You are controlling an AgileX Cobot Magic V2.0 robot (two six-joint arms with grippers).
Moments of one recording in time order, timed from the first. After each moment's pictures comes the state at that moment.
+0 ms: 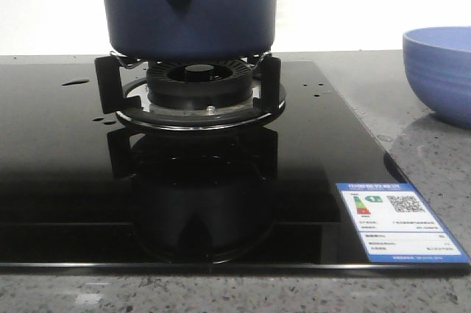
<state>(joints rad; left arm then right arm) -0.04 0.00 0.00 -0.10 0.14 -0.09 -0.08 -0.01 0.01 -0.08 0.13 0.10</state>
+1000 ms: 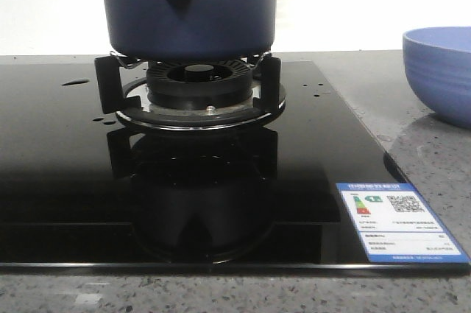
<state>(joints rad) -0.04 0.00 0.00 -0.11 0.12 -0.09 -0.08 -0.01 0.01 -0.05 0.12 0.10</state>
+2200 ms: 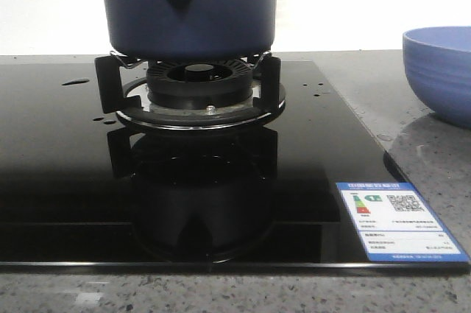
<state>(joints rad) -0.04 0.28 -0.52 -0.53 0.49 0.33 -0.05 0.39 -0.51 0.33 0.52 -0.11</state>
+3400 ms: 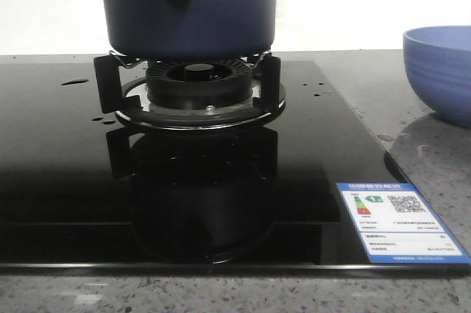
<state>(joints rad) -0.37 1.08 -0.90 -1.19 0.44 1.10 0.07 0.59 -0.67 0.33 0.62 -0.22</state>
